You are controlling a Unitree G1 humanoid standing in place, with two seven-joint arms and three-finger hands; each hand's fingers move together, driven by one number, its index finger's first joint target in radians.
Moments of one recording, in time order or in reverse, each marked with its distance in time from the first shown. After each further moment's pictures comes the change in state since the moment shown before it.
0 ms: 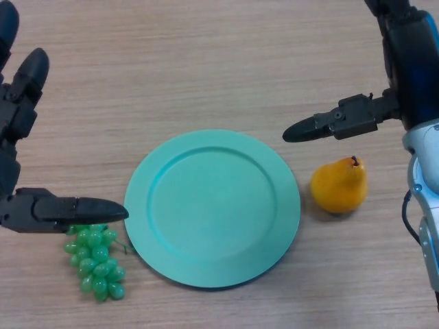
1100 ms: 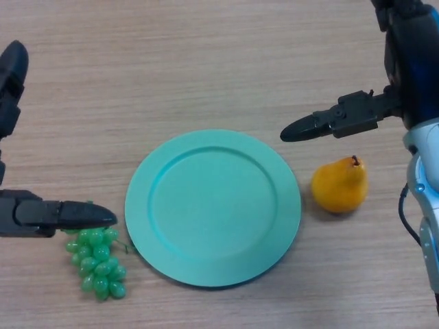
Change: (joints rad) left arm 0.005 0.008 0.070 -0.095 -0.081 0.089 0.036; right arm 0.000 0.013 0.001 -0.046 0.062 0.031 0.000
